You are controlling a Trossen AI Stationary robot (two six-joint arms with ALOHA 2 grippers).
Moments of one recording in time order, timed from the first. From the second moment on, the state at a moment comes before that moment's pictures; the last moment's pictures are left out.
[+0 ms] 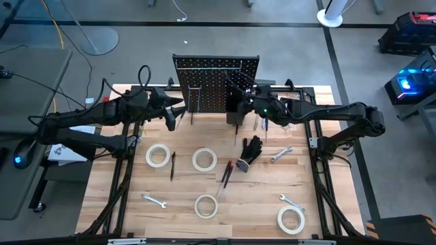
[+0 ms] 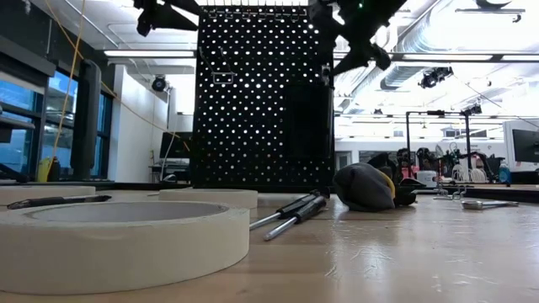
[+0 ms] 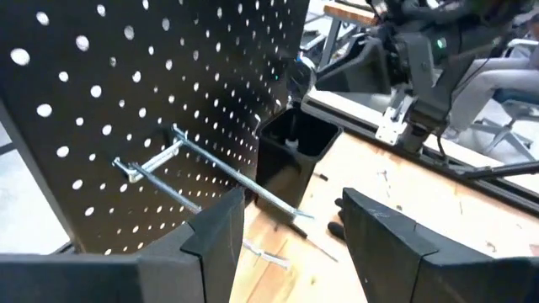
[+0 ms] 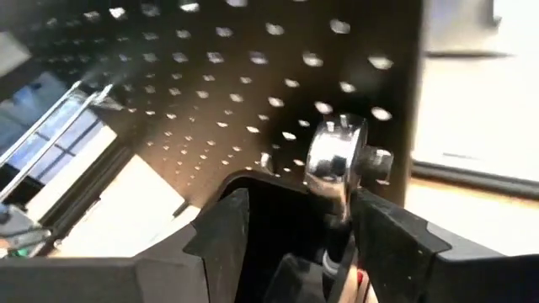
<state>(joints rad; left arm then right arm) 0.17 0.91 0.96 -0.39 -0.30 -0.26 -0.16 1.38 1.14 -0.38 0.64 0.78</state>
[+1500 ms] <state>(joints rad) 0.16 0.78 0.96 -0.70 -0.11 -0.38 -0.11 1.25 1.17 -0.90 0.16 0.79</state>
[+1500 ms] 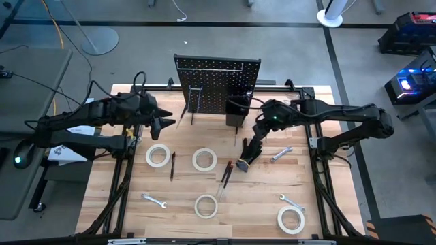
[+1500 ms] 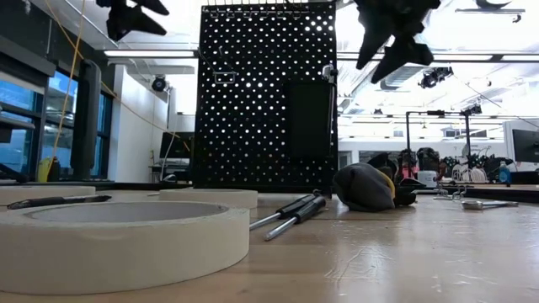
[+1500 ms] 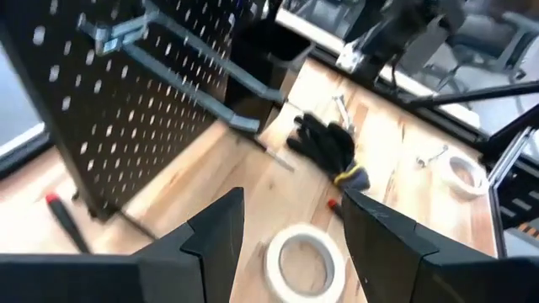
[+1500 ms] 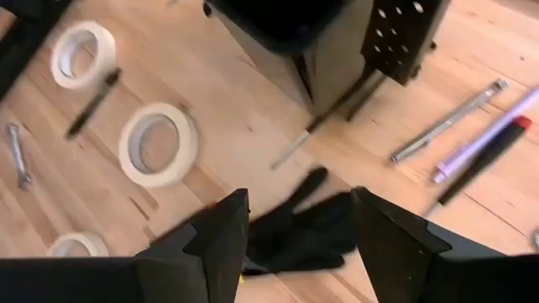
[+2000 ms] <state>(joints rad) 0.14 0.88 0.96 -1.08 -0.01 -0.63 -0.11 1.25 1.17 -0.91 0.19 0.79</state>
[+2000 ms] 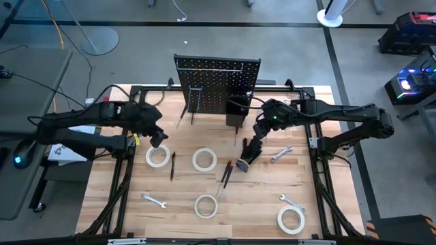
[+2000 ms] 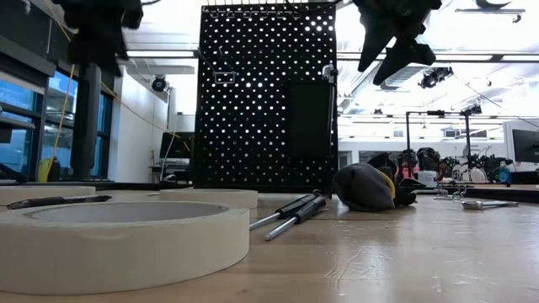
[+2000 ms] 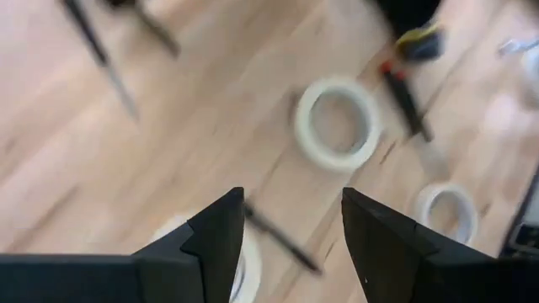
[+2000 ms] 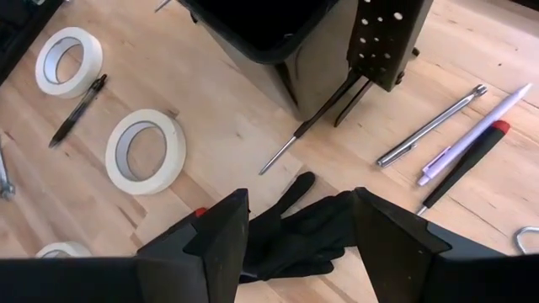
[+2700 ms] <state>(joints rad) -0.03 1.07 0.78 -1.02 0.07 -0.86 -0.11 1.25 1.17 -1.01 0.19 0.79</state>
